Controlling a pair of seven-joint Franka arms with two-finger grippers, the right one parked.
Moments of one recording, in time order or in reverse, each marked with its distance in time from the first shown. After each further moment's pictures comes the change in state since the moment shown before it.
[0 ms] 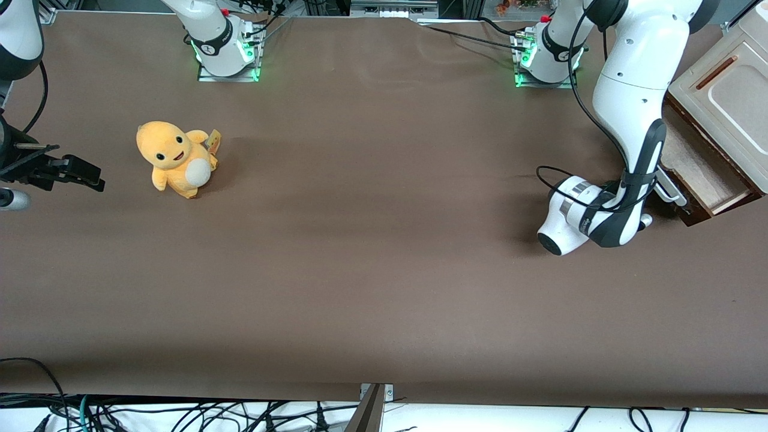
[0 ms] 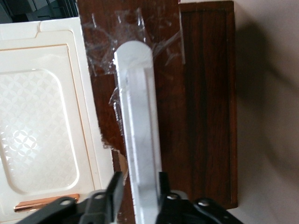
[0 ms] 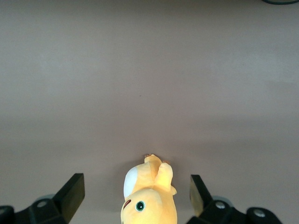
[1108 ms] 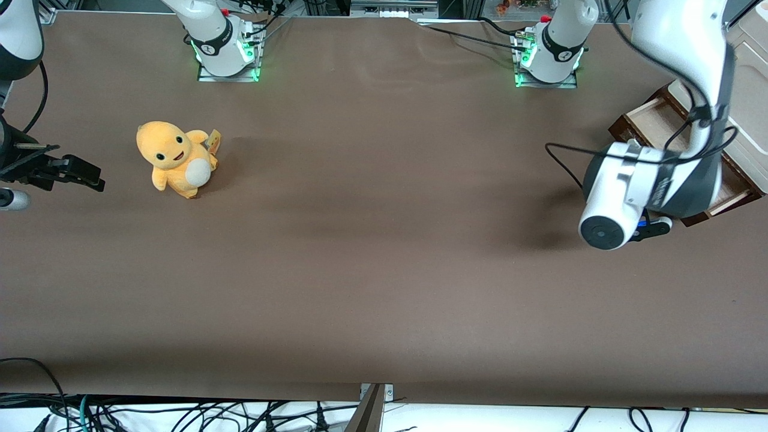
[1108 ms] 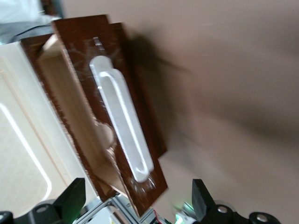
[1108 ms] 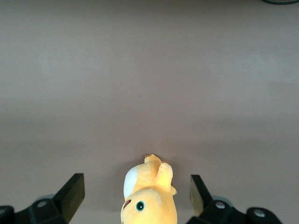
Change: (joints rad) arm 0.019 -0.283 -0.027 0.108 -0.378 0.166 0.449
